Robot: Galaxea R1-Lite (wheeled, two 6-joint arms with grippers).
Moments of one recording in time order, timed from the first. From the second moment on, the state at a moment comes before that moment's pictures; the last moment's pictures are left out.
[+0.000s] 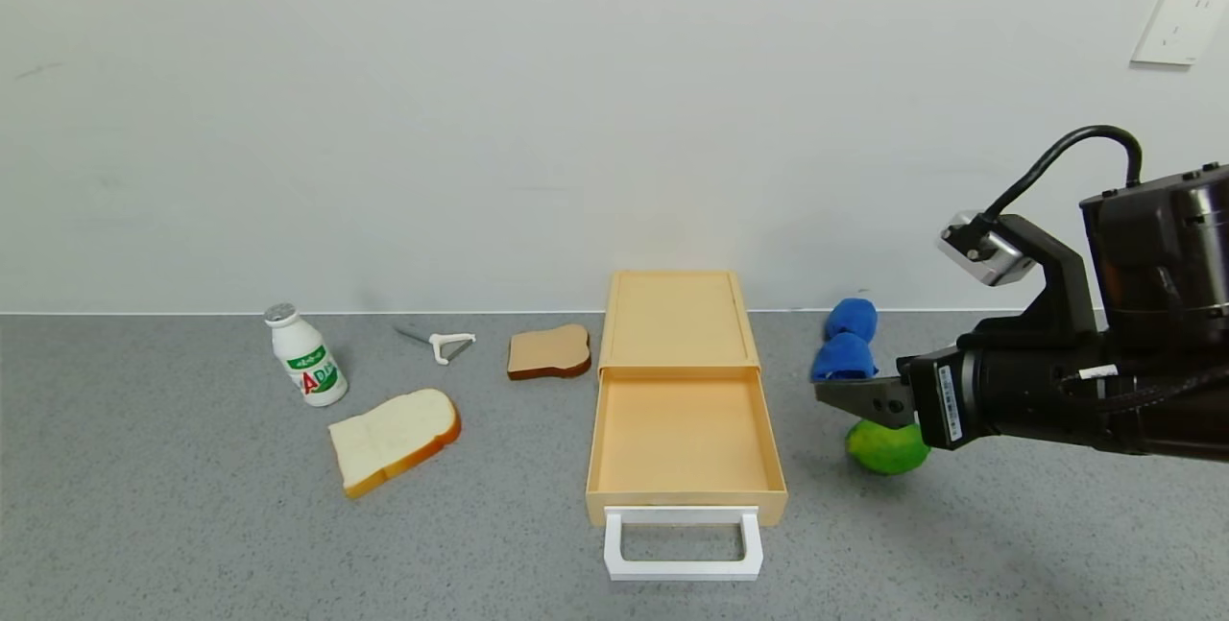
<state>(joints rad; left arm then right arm) 0.00 0.00 0.00 0.00 -0.01 0.01 0.49 1.53 -0.98 0.00 0.09 0.15</state>
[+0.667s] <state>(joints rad) 0.00 0.00 0.00 0.00 -0.01 0.01 0.73 1.64 -0.99 0.02 -0.28 0.37</state>
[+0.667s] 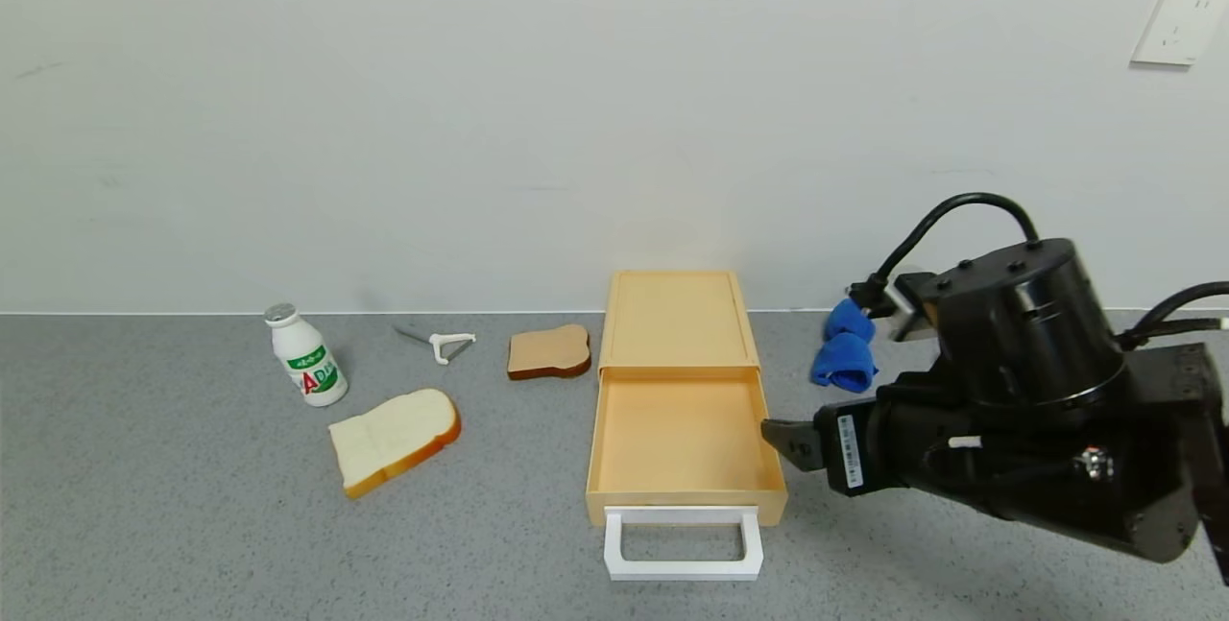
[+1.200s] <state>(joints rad) 0.00 0.00 0.00 0.00 -0.01 0.01 0.94 1.85 -1.02 0.00 -0.40 0.59</state>
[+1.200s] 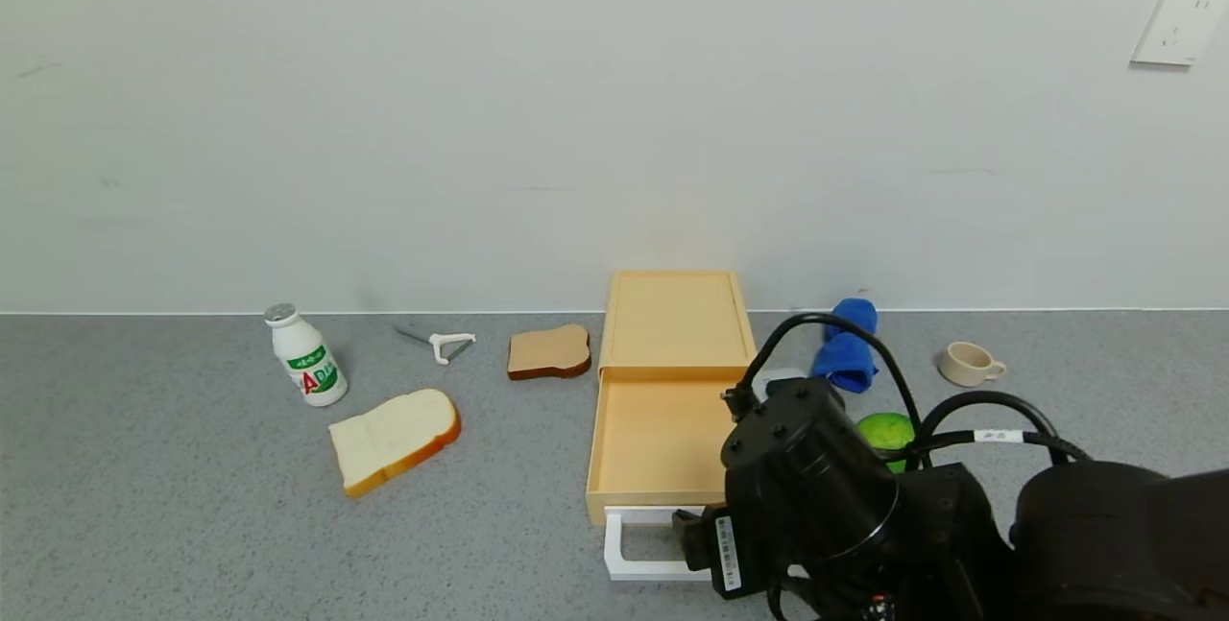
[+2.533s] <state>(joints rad) 0.00 0.00 0.00 0.00 -0.01 0.01 0.98 2.08 -1.18 0.00 -0.45 0.65</state>
